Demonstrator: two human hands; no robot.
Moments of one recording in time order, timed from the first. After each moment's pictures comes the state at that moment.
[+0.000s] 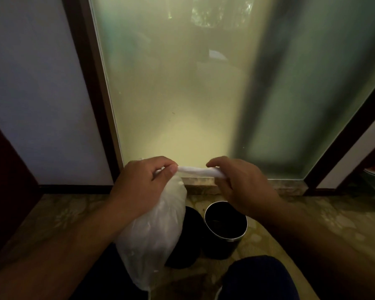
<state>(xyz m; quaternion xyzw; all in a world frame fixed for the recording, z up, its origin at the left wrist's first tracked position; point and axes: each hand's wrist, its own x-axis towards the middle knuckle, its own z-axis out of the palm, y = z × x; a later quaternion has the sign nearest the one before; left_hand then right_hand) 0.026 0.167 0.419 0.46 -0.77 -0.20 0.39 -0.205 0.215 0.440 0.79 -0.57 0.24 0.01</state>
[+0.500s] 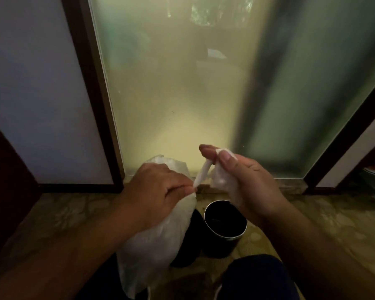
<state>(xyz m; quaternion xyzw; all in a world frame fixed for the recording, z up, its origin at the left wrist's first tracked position) 0.016 0.181 0.418 0.35 -0.87 -0.11 0.33 -0.189 0.236 0.456 0.53 -0.43 0.51 -0.53</state>
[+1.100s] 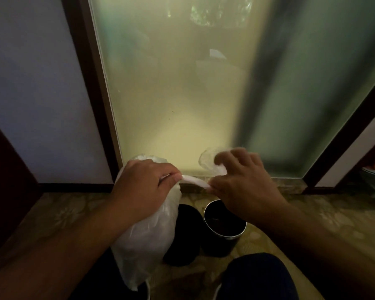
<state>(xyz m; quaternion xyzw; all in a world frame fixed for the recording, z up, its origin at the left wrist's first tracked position) 0.023 0.175 0.419 0.43 -0.83 -0.10 0.33 -0.209 0.222 0.440 0.82 -0.52 0.09 0.23</state>
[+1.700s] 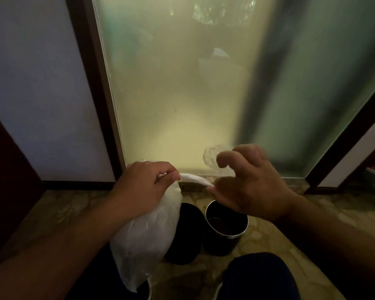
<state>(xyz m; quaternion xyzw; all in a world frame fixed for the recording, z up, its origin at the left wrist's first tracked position) 0.032 0.167 0.411 0.46 -0.81 -0.18 0.31 -0.219 0.218 0.445 0.86 -0.33 0.26 0.29</state>
